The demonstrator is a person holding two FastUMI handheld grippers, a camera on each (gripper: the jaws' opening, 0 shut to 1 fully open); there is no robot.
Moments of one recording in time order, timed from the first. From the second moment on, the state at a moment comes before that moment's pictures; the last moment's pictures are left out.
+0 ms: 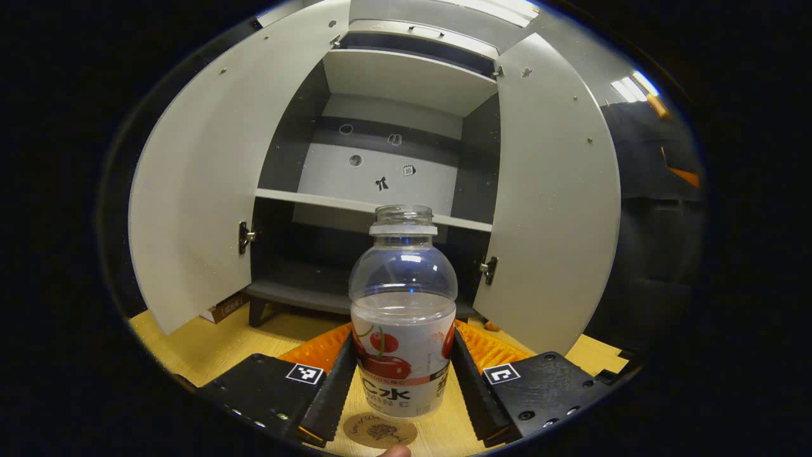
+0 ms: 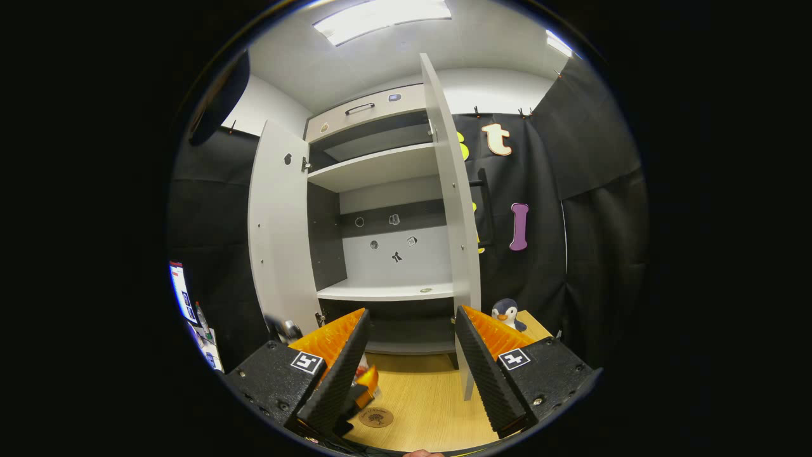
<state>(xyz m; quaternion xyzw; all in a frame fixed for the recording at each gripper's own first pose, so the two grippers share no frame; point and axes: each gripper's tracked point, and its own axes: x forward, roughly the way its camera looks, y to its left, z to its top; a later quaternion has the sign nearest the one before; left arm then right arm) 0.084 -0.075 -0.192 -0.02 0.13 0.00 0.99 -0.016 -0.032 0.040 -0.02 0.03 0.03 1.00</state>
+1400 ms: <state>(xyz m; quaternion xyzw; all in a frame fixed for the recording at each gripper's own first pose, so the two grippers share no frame) 0.044 -0.074 -0.246 0.05 0.13 0.01 0.99 -0.007 -0.042 0.019 -0.04 0.08 0.02 1.00</state>
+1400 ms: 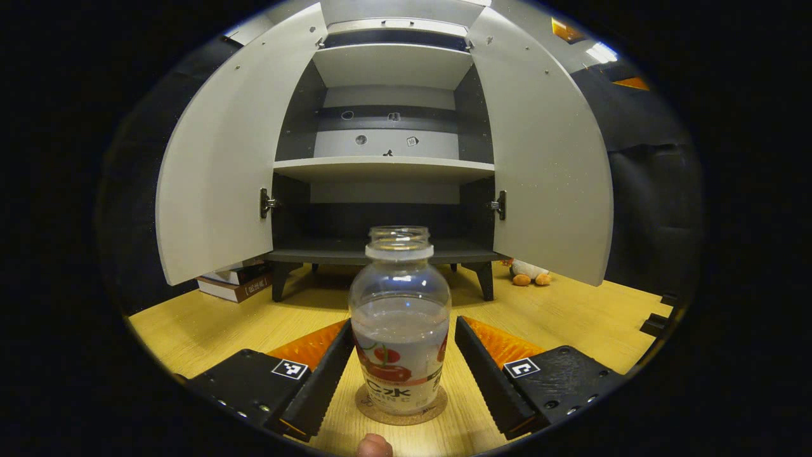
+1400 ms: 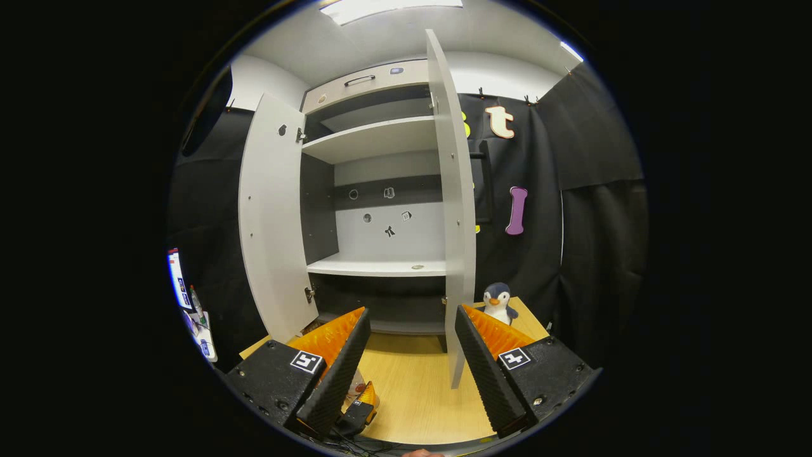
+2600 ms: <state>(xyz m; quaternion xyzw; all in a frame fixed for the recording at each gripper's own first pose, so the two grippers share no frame) 0.036 -0.095 0.000 0.03 0.00 -0.04 1.00 -0.013 -0.079 0.070 0.00 -0.04 0.00 1.00</state>
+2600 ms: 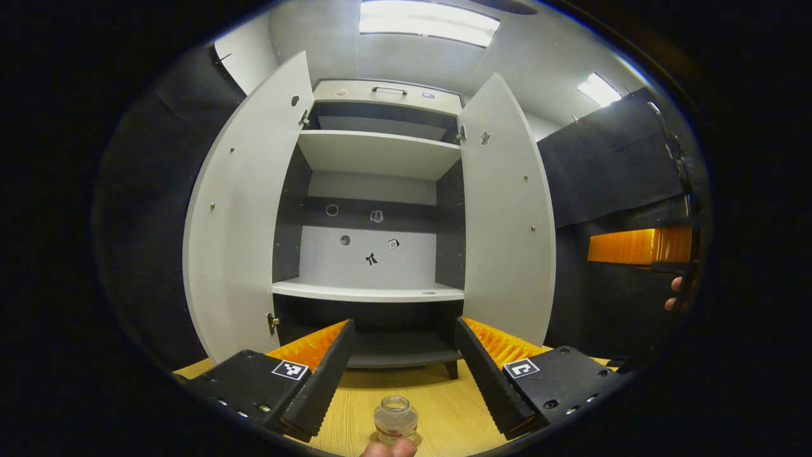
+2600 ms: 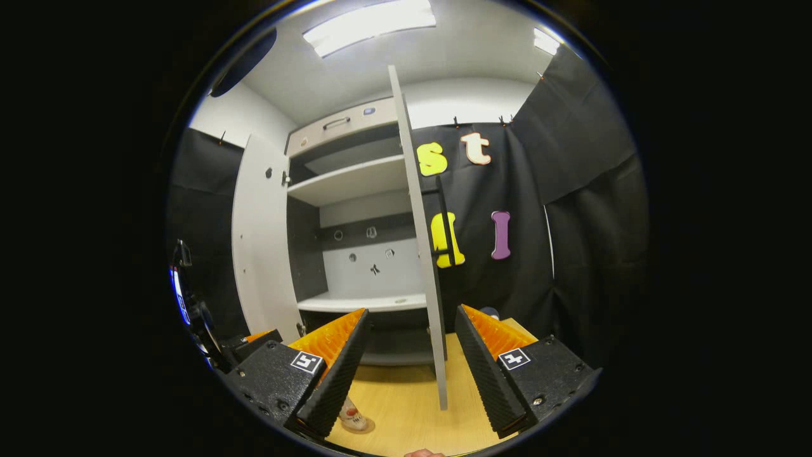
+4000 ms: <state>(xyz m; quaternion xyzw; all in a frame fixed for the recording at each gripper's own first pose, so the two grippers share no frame) 0.031 -0.017 -0.002 0.02 0.02 0.05 1.00 0.103 -0.179 0.197 -0.04 -0.12 -0.11 0.99</state>
